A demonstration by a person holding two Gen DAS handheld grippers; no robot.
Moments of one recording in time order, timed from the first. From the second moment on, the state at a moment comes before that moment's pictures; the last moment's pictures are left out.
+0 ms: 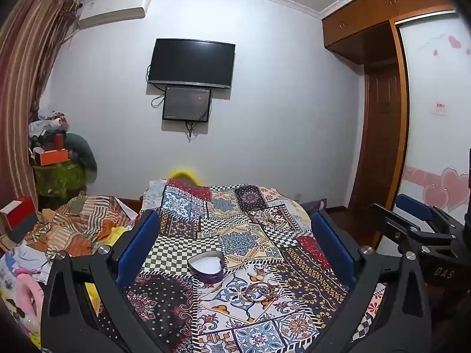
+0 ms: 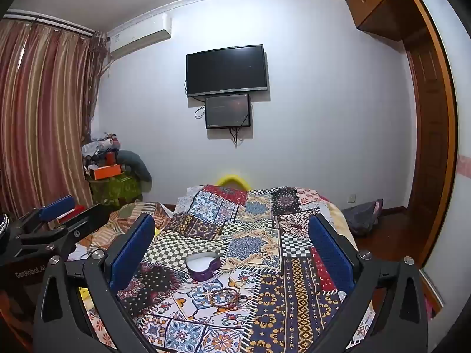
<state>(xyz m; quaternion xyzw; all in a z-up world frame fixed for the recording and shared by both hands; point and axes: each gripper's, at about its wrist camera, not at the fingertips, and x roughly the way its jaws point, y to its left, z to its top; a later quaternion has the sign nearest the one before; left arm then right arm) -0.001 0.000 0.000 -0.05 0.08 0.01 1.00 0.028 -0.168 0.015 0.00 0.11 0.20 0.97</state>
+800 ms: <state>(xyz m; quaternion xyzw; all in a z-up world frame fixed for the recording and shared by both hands) 0.014 0.002 -0.016 -0.05 0.10 0.01 0.99 0.033 -0.167 0.011 0.01 0.12 0.20 0.97</state>
